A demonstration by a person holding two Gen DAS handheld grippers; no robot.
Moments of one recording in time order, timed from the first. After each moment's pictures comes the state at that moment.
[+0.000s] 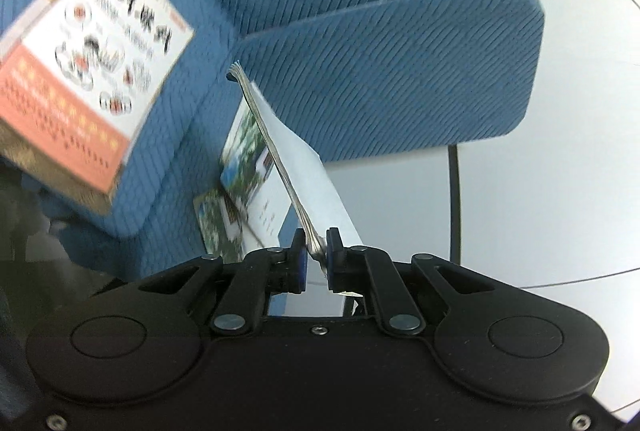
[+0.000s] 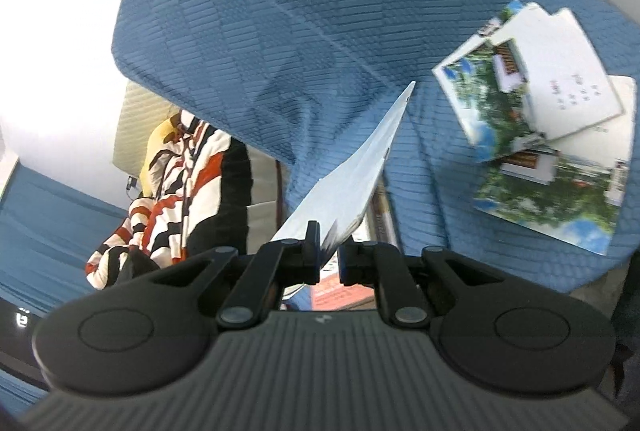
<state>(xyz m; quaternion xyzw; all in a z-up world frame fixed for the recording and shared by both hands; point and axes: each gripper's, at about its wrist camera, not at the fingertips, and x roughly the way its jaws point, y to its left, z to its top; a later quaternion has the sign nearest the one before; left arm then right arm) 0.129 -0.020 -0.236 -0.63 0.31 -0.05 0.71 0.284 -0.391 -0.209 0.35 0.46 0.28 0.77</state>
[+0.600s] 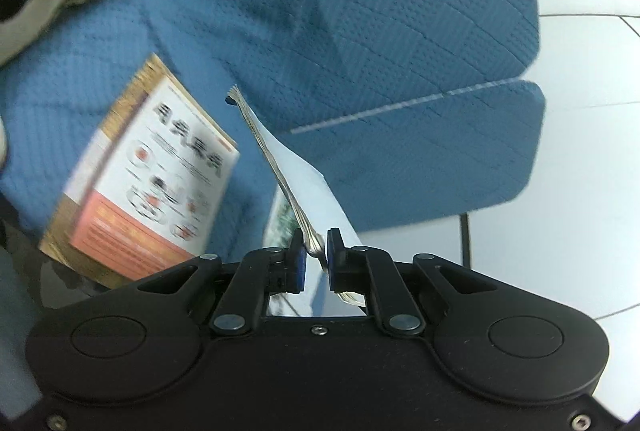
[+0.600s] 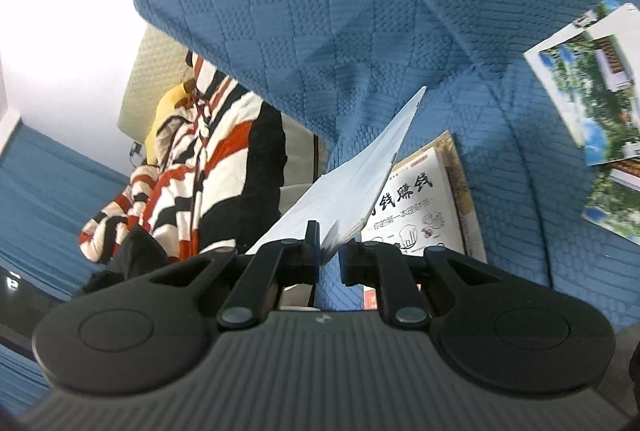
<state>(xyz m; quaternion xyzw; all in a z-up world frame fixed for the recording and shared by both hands) 0.105 0.100 -0.226 -0.61 0.28 0.01 0.74 0.303 -0.262 -0.202 0.30 0.47 0.31 0.77</state>
